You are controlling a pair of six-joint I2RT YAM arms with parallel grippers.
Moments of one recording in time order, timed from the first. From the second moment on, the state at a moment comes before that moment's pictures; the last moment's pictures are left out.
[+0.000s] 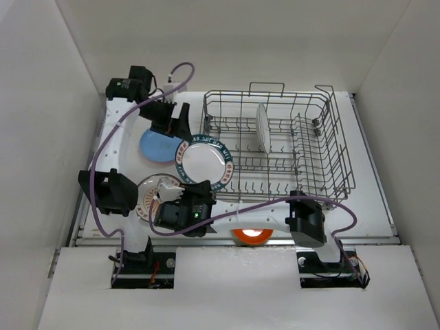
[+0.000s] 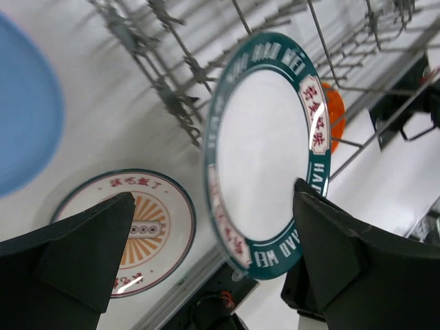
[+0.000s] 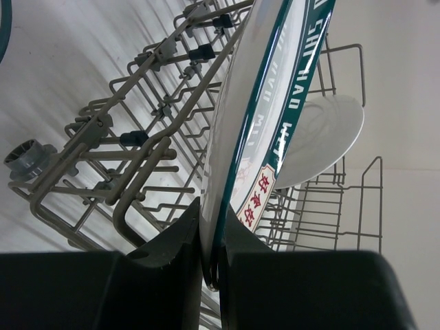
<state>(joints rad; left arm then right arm) -0.08 1.81 2.05 -1.45 0.67 0.28 1.43 2.07 1.77 -0.80 1.21 -0.06</state>
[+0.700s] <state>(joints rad) -0.16 1.88 1.99 -1.51 0.64 0.23 1.44 2.05 1.81 -0.84 1.29 0.01</state>
